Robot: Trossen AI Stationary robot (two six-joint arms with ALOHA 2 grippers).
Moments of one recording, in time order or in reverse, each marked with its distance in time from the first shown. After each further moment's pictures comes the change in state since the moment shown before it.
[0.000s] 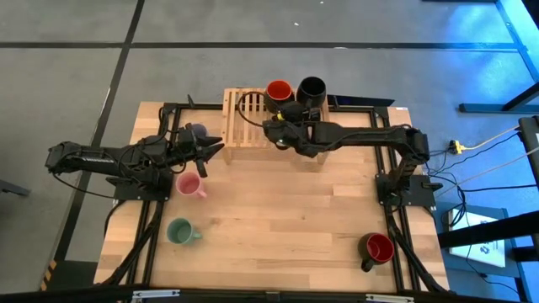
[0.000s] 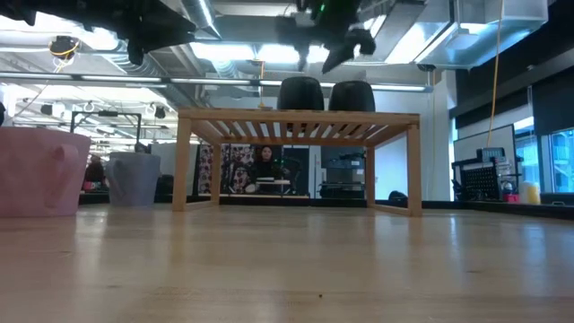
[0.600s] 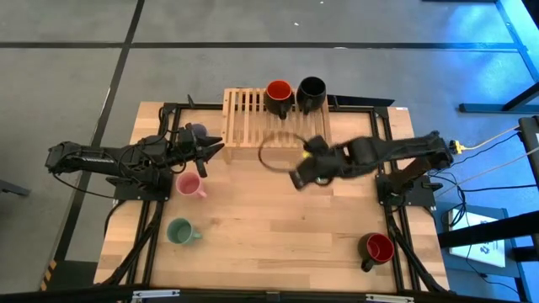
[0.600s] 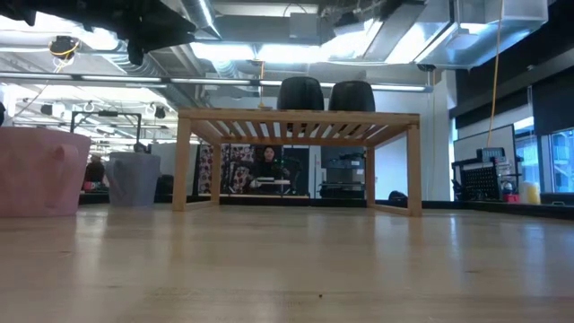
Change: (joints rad) left arm 0.000 0.000 0.000 -0.003 0.000 -0.002; right arm 0.319 -0.161 0.172 -0.675 -0.618 0.404
